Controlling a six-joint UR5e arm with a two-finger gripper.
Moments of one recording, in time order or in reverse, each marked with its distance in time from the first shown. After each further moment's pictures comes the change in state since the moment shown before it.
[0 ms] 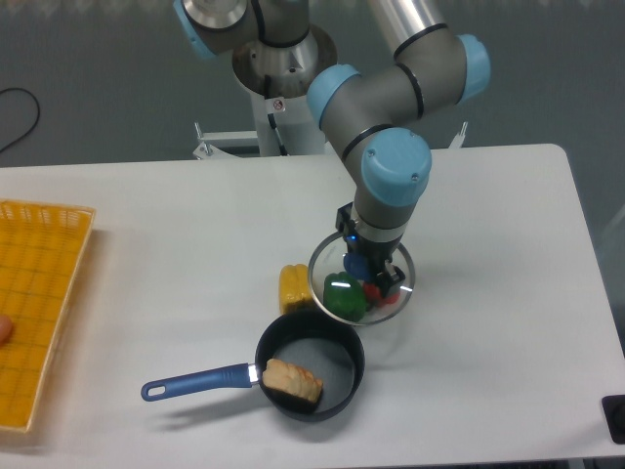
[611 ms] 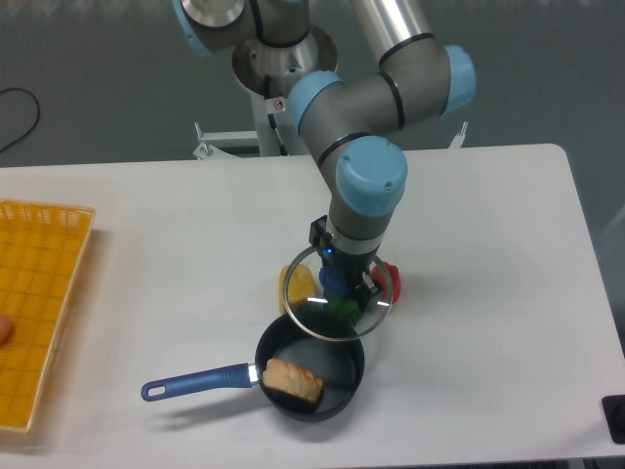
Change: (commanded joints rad) arm -0.052 -0.040 0.054 0.005 0.000 -0.111
